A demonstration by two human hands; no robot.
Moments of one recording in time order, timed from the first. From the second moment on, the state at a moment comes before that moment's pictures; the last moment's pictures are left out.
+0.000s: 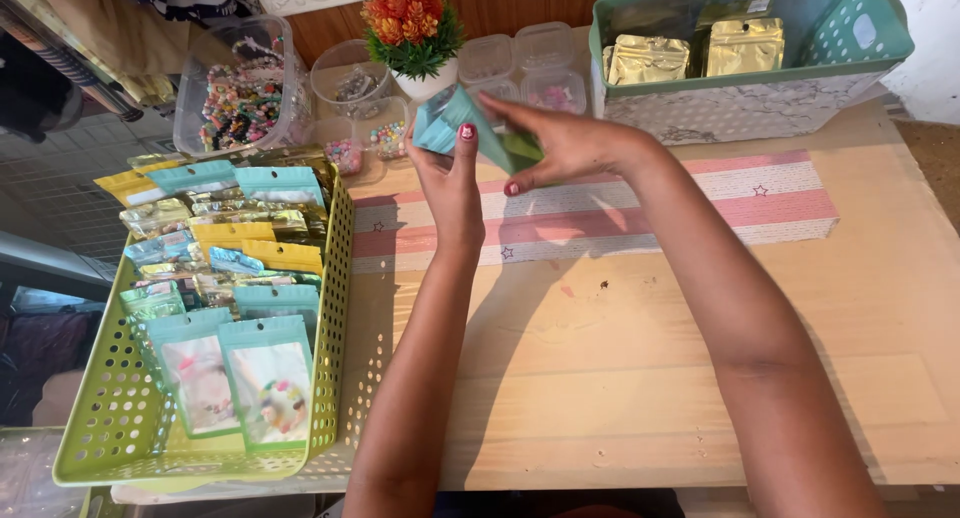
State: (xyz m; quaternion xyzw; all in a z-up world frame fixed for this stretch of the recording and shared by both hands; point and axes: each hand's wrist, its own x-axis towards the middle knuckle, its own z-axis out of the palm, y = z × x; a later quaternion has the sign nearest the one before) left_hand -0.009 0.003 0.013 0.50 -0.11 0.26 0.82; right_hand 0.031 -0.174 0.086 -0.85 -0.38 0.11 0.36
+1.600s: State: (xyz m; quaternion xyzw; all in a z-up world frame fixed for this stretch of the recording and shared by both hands) left_hand 0.150 0.329 0.057 0.97 0.21 0.14 0.05; right_hand 0.056 -0.150 0.003 -0.65 -0.23 0.27 0.67
